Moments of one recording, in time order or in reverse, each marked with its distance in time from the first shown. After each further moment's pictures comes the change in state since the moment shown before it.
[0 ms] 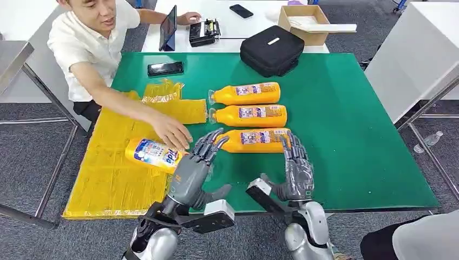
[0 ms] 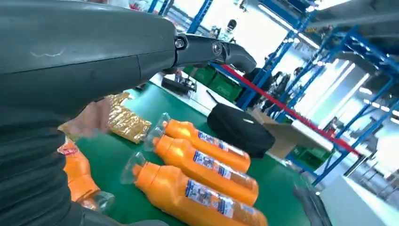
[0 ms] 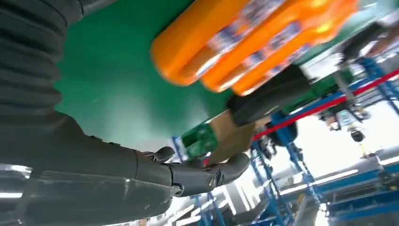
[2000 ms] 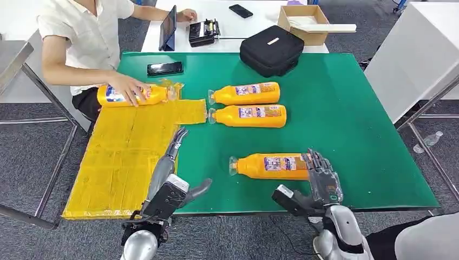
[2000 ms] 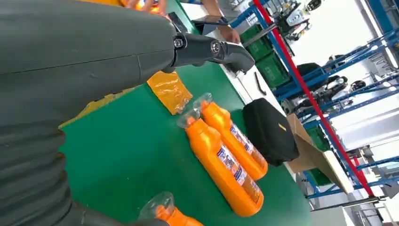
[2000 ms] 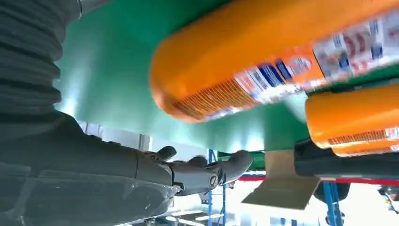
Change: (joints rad) left arm 0.101 -0.029 0.127 -0.093 0.326 -0.060 0.094; right arm 0.034 -0.215 -0.042 -0.007 0.088 0.247 0.173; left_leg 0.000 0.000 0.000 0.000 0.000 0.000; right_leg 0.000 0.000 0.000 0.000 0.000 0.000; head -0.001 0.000
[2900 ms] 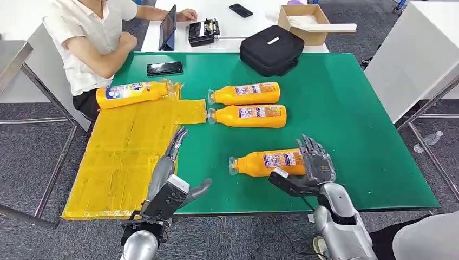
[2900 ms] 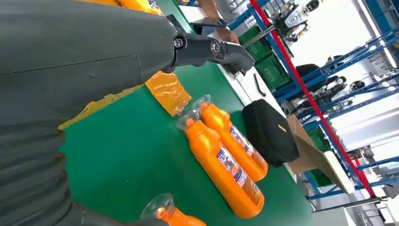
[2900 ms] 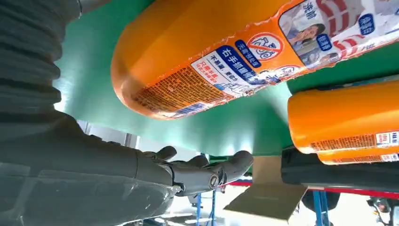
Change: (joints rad) left arm 0.001 0.000 -0.002 -0.008 -0.014 0.001 0.000; right arm -0.187 -0.040 0.053 0.199 -0.015 0.027 0.000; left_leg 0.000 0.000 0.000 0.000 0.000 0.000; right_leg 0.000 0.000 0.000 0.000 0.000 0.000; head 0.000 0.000
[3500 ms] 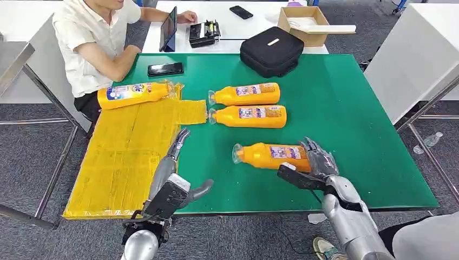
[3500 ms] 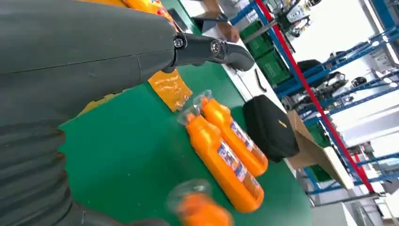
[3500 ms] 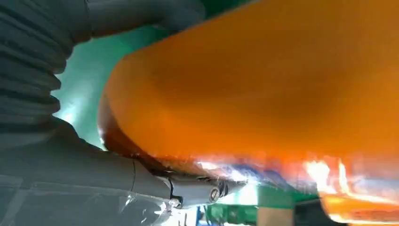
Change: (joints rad) left arm -0.005 0.000 -0.002 0.014 0.023 -0.015 0.005; right arm -0.144 -0.091 0.033 0.290 -0.155 0.142 -0.053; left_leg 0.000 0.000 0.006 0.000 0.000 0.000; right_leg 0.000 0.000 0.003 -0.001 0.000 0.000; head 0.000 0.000
